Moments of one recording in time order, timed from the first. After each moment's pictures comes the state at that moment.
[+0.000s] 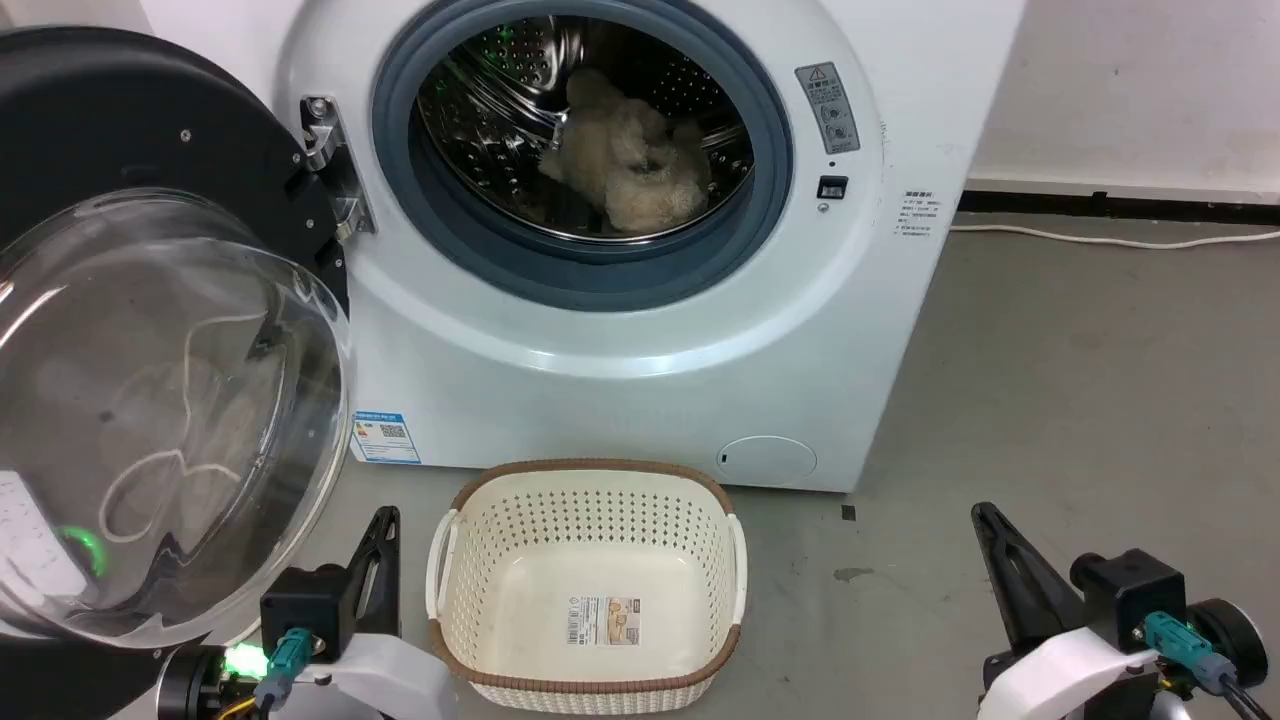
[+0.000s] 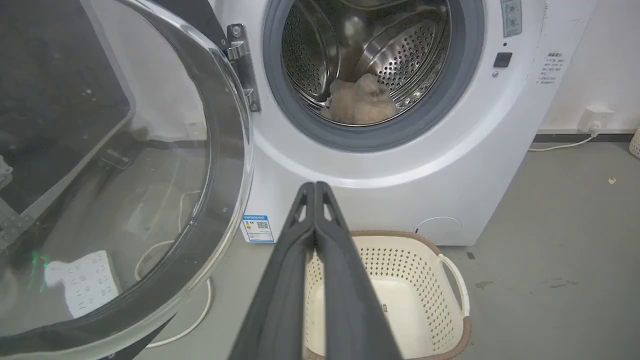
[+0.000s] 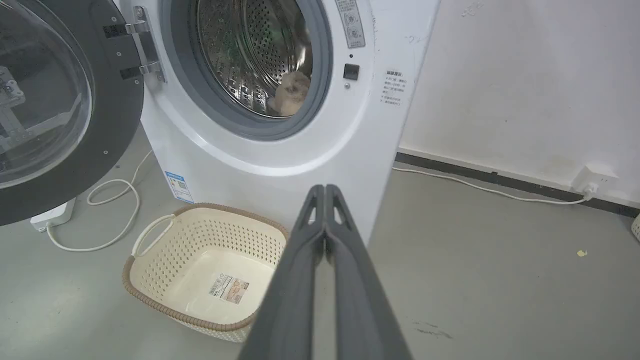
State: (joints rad) left arm 0.02 0.05 0.00 0.00 0.00 0.00 0.00; right arm 0.01 -0.05 0.00 0.01 0.00 0.13 0.00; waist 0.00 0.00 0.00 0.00
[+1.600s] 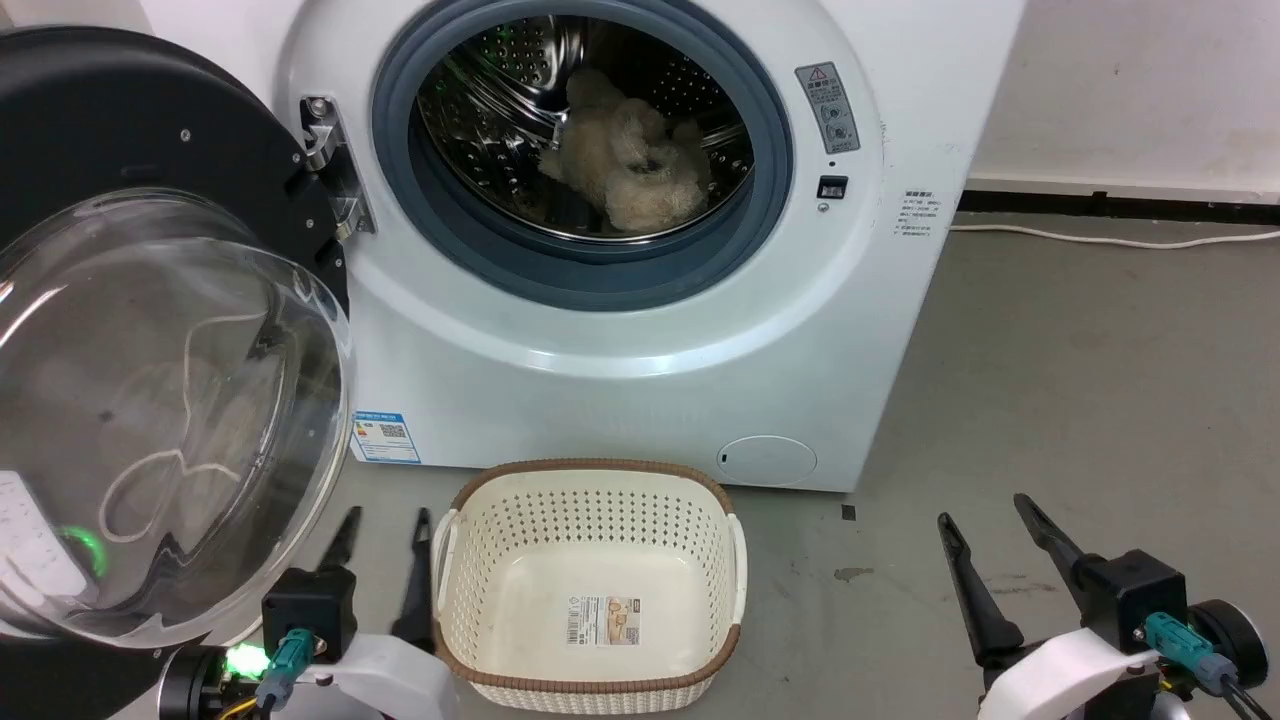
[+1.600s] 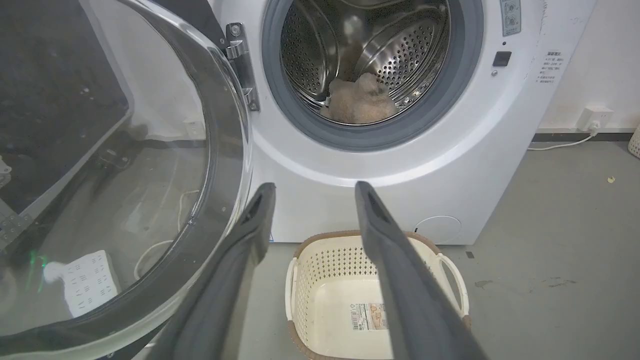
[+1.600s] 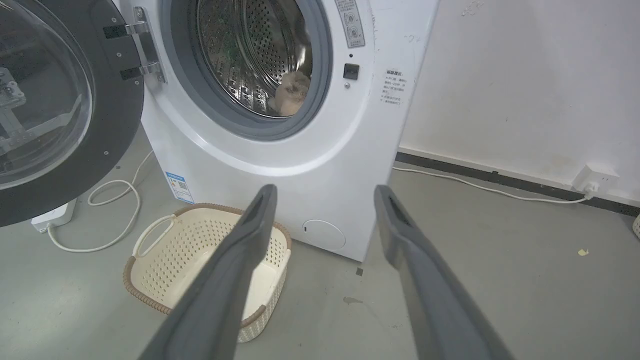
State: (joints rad) left arm 0.02 0.05 0.00 0.01 0.00 0.00 0.00; right arm 0.01 -0.06 0.00 0.01 0.01 0.13 0.00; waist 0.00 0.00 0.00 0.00
